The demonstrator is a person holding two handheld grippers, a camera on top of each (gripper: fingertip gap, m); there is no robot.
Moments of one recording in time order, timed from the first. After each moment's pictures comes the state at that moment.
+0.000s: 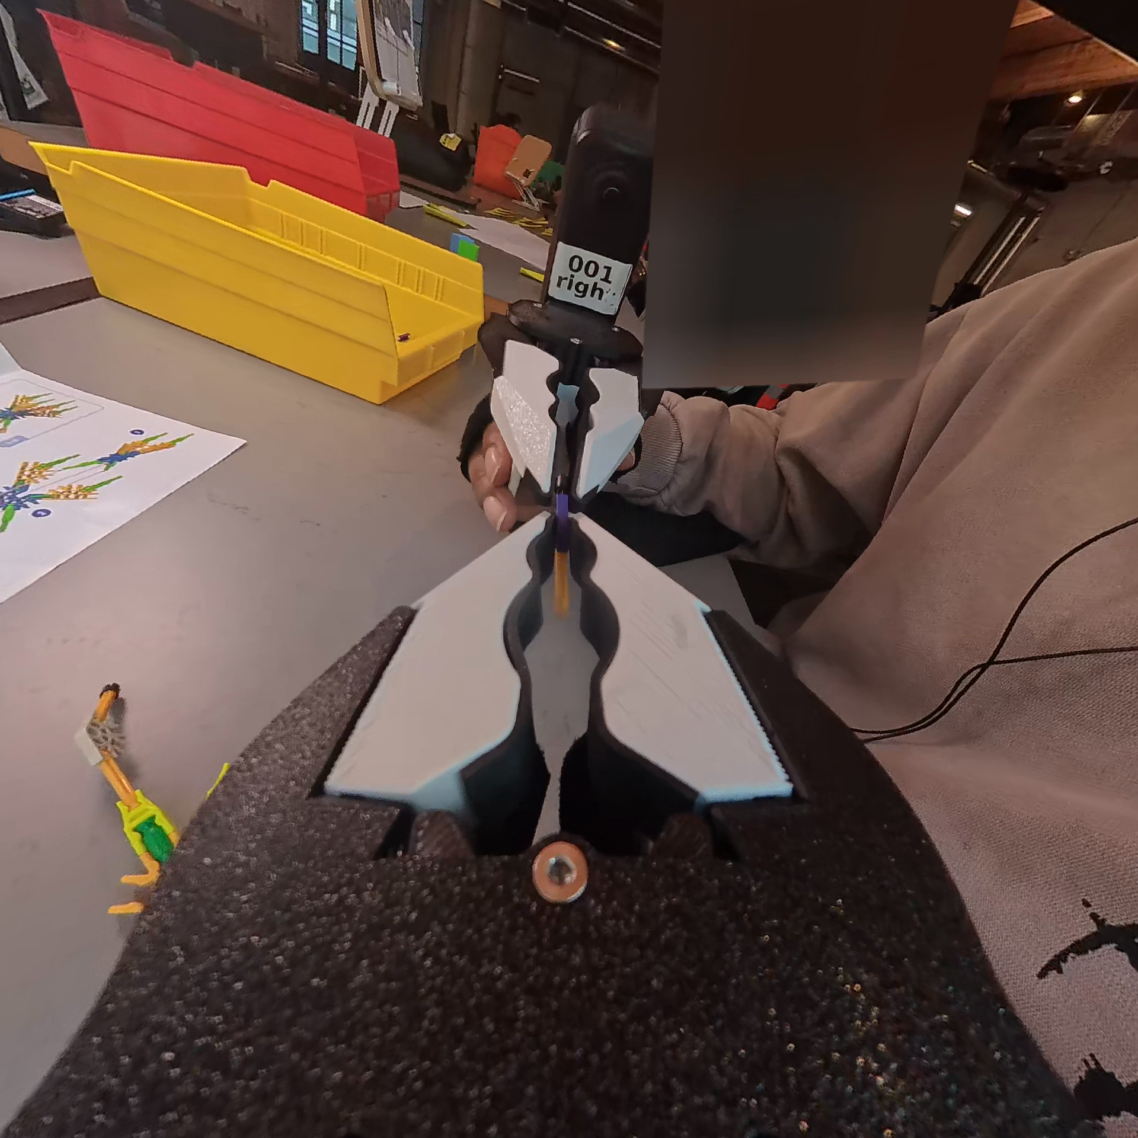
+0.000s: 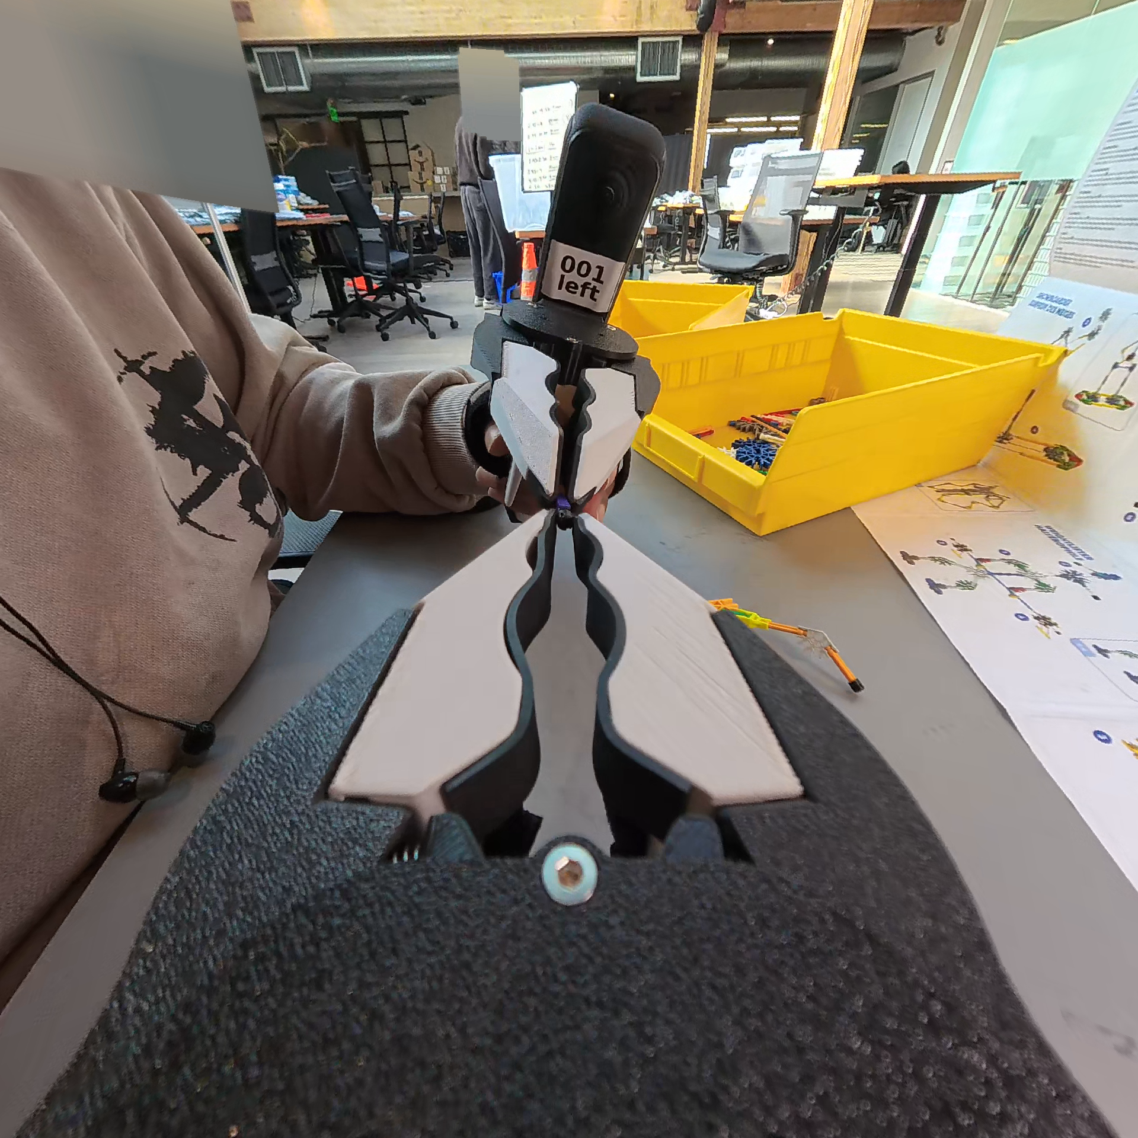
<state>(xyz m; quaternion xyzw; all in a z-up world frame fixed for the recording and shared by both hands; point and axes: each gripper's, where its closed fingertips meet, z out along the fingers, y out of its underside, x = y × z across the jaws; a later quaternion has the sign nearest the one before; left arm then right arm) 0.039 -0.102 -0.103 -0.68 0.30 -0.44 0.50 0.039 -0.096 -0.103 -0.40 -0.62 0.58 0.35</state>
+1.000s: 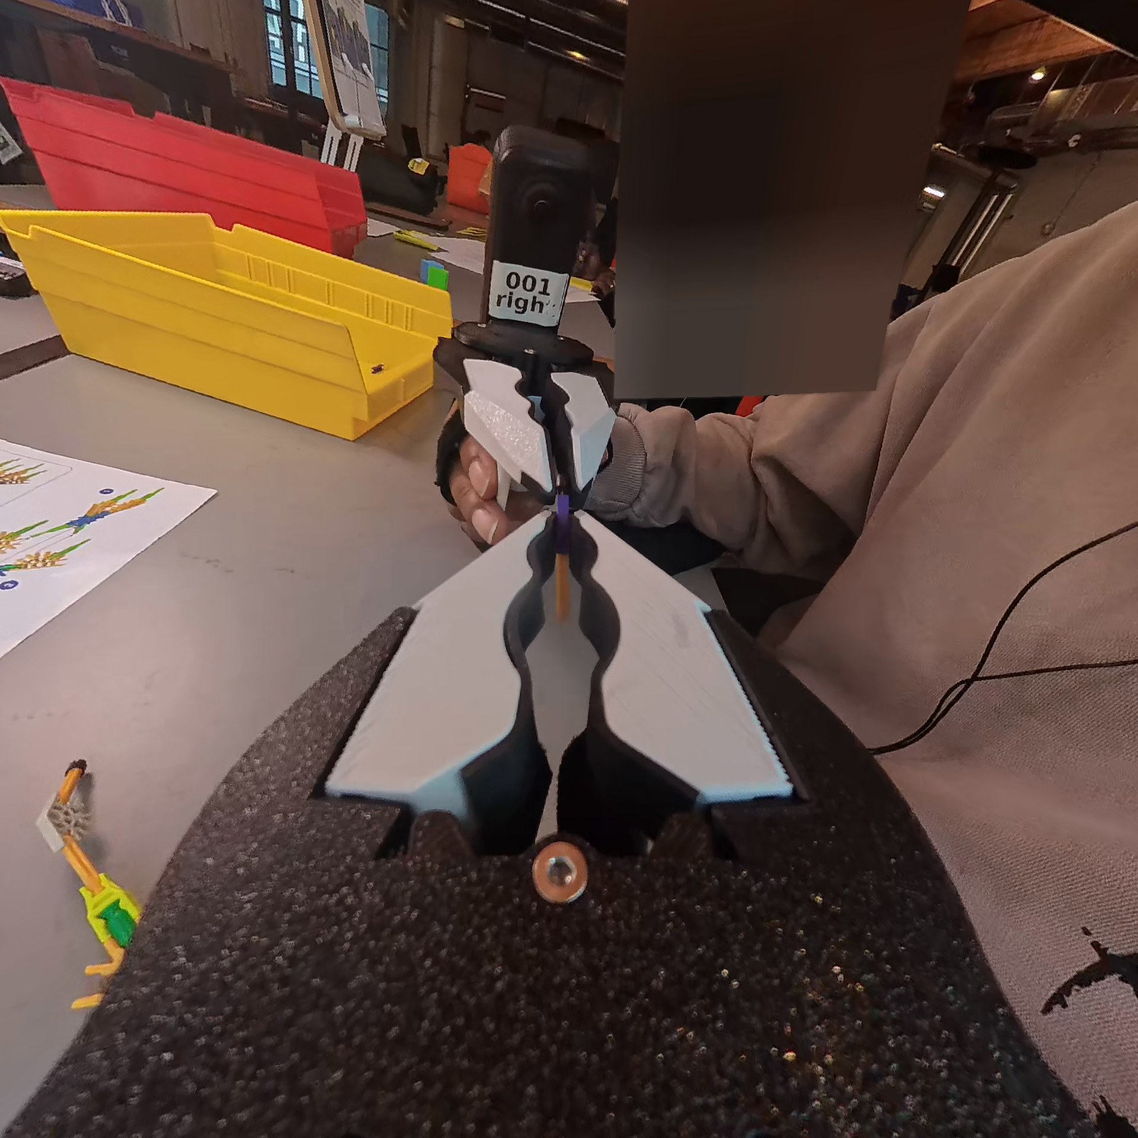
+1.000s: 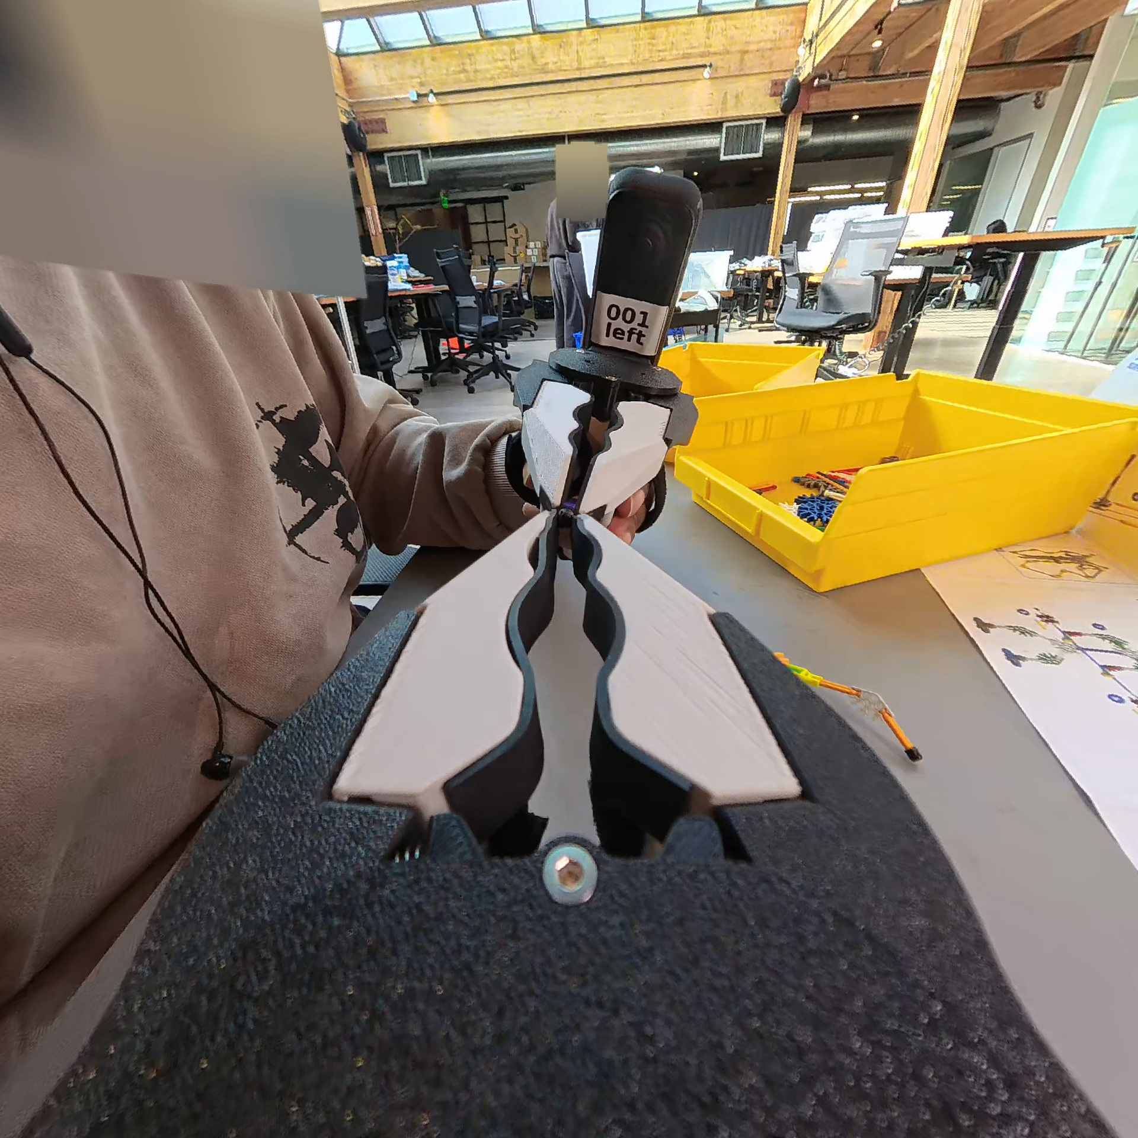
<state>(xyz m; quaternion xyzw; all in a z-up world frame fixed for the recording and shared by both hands) 0.055 -0.110 -0.086 -0.66 0.32 -0.44 0.52 0.052 -0.106 -0.082 -0.34 -0.61 0.64 0.32</state>
